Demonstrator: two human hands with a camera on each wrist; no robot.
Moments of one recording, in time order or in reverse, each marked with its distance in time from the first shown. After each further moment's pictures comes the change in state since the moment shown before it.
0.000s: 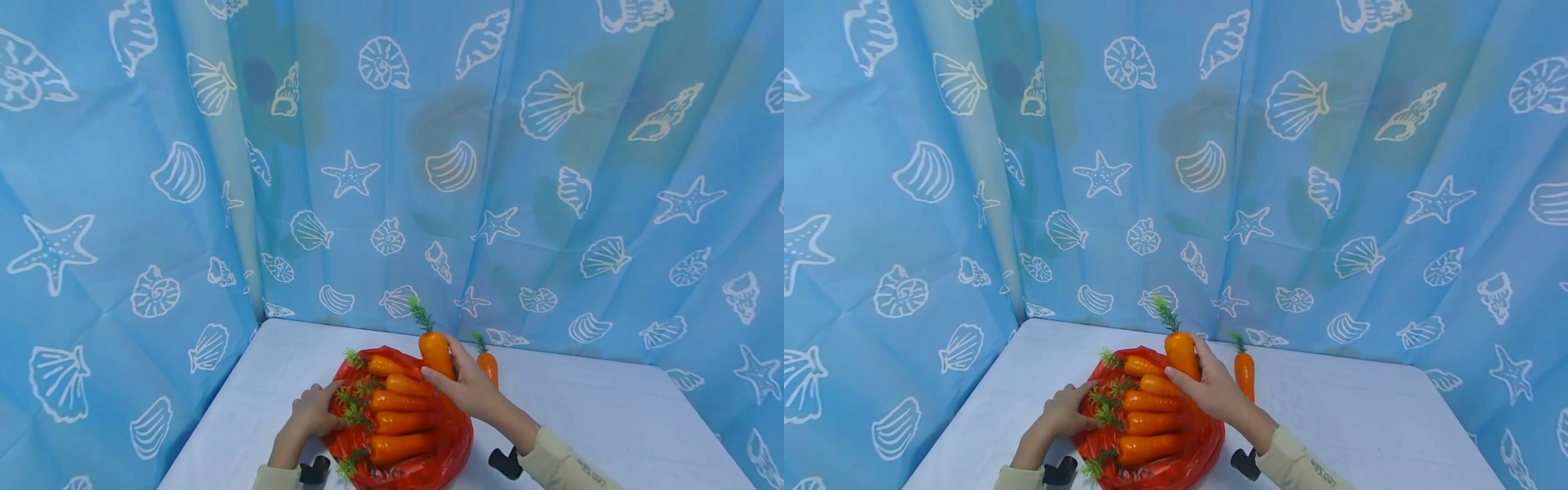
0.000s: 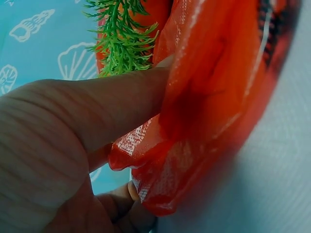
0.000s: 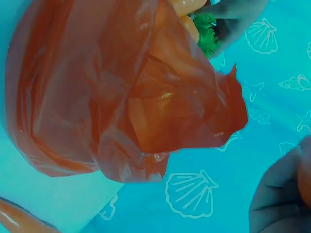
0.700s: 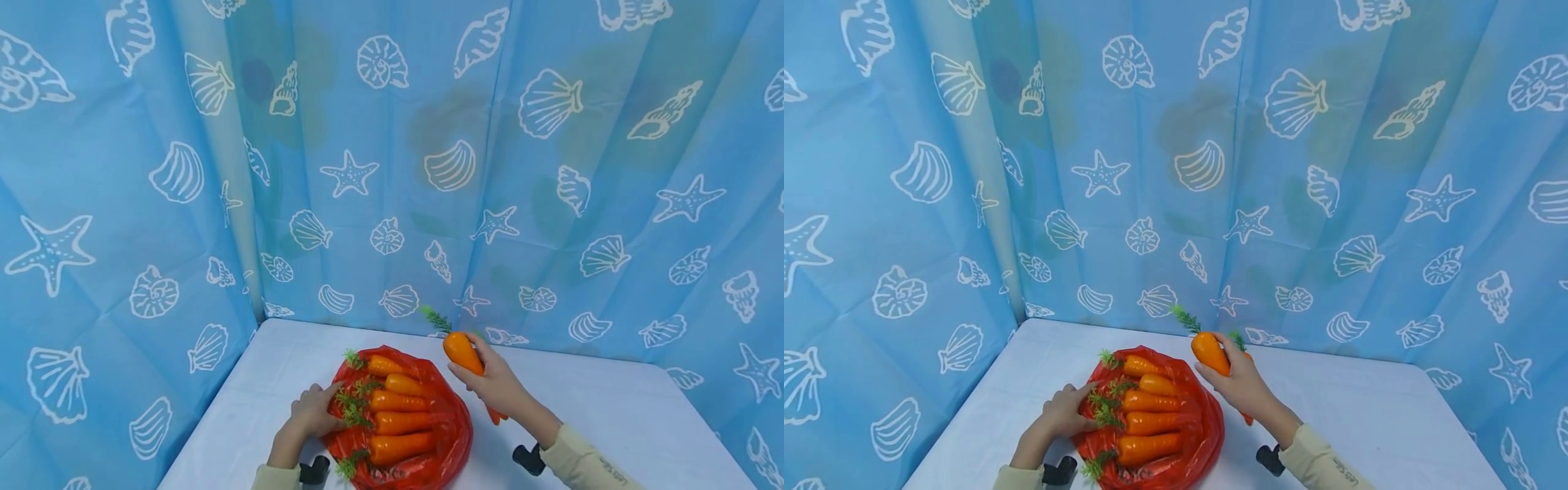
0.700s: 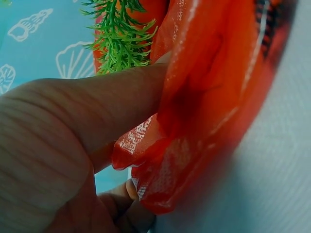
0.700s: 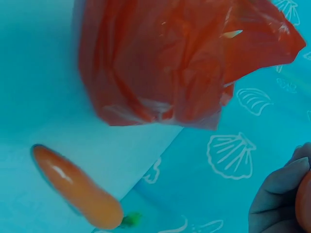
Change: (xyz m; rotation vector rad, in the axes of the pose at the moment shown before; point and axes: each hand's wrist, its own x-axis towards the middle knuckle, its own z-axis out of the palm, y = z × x) left_hand -0.003 0.003 0.000 0.013 -0.022 -0.035; right_hand -0.006 0.027 -0.030 -0.122 0.148 0.165
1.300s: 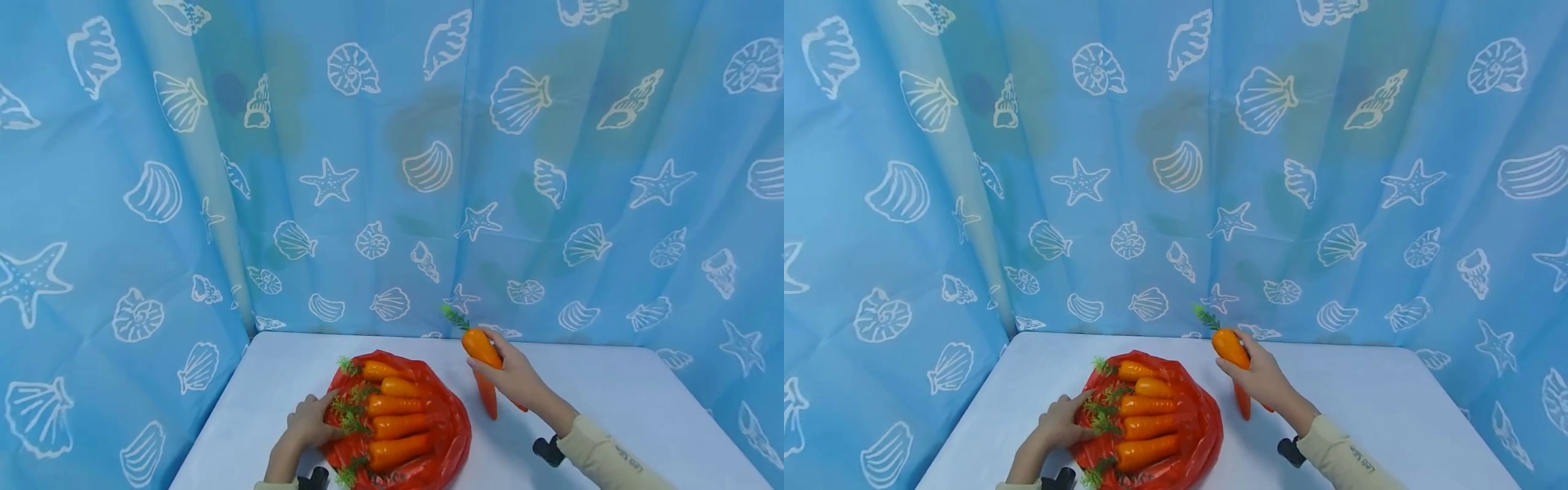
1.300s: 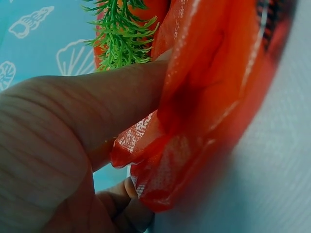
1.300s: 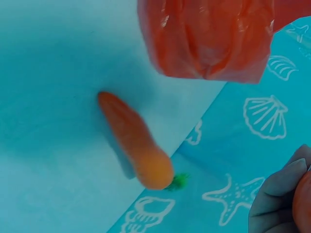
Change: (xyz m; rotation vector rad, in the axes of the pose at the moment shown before) left_hand 0.001 0.001 -0.003 -0.006 -0.018 0.014; right_hand -0.002 0.032 -0.032 -0.088 0.098 0.035
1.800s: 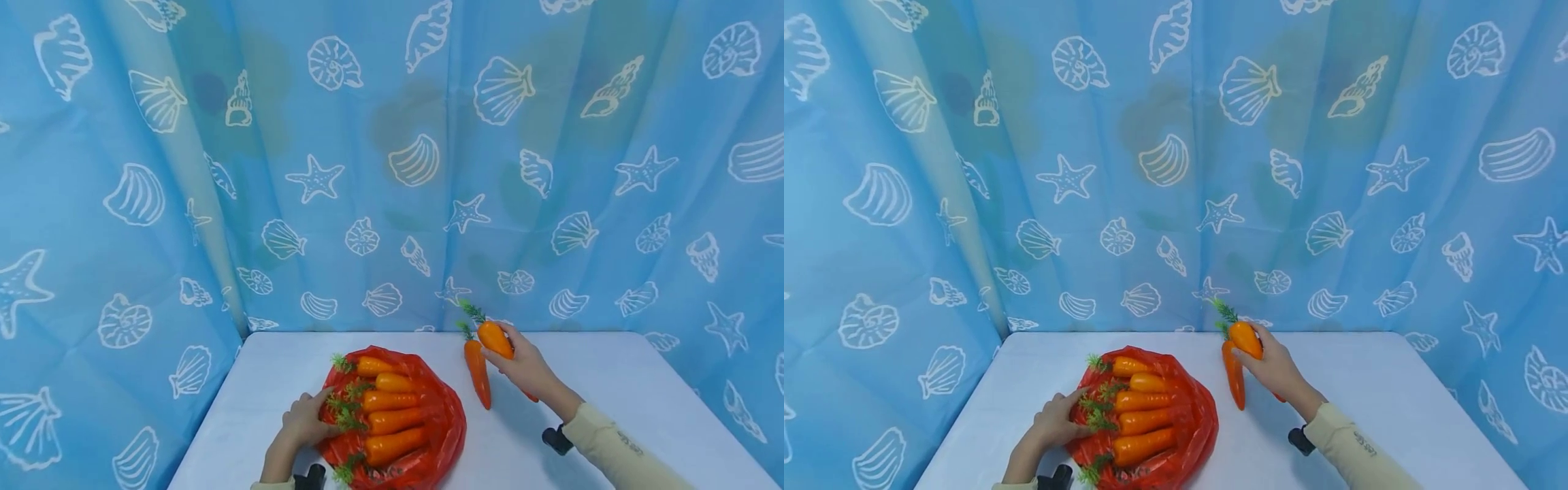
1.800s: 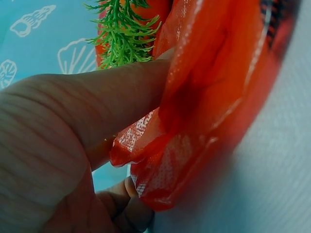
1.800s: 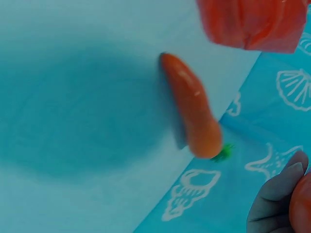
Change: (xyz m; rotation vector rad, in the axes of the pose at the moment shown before) left_hand -0.001 -0.004 0.001 0.001 -0.007 0.026; right_hand -0.003 0.030 -0.018 -0.064 0.059 0.087
